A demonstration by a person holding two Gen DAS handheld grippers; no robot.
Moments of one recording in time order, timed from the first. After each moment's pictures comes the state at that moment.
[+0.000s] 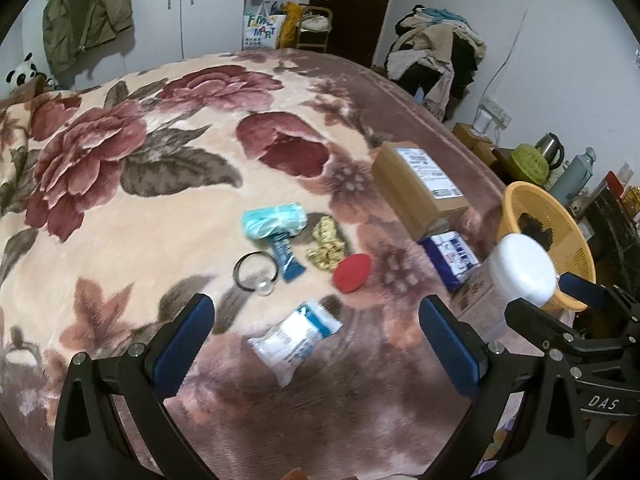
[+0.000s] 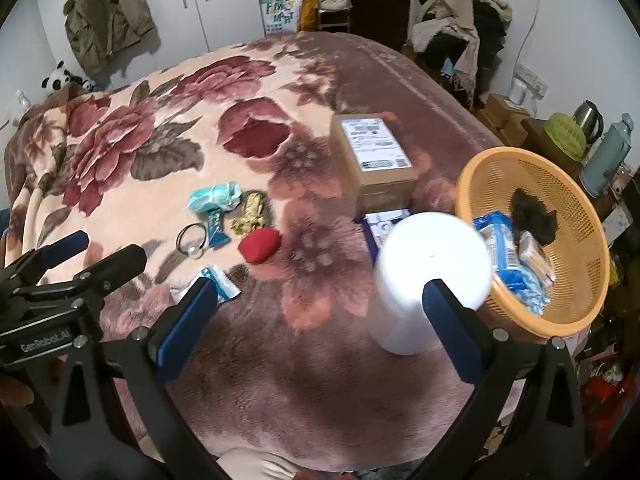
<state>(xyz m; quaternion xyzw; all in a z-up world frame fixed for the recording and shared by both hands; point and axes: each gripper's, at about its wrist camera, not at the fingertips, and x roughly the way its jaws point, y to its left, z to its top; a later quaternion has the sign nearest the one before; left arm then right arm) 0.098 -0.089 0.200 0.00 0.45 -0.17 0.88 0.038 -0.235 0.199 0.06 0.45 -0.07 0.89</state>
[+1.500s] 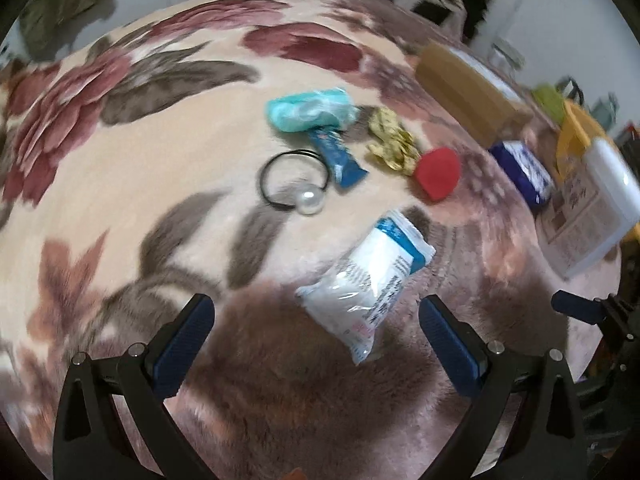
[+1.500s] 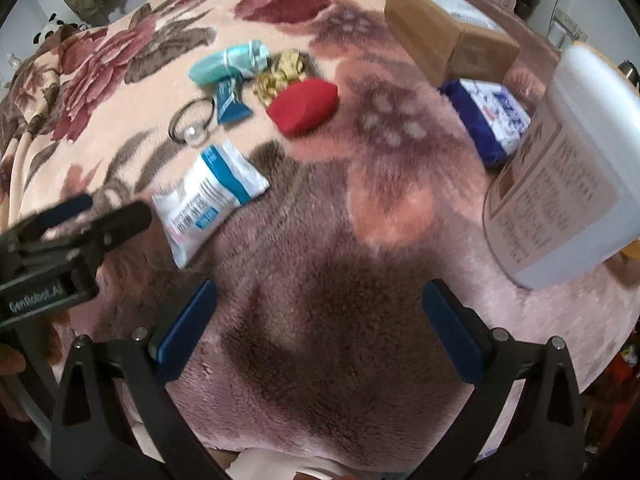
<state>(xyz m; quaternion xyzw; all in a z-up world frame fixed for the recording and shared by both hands) 0.125 -0.066 0.067 0.06 0.53 -0.18 0.83 0.052 -0.185 0.062 0.08 0.56 -0.04 0.82</state>
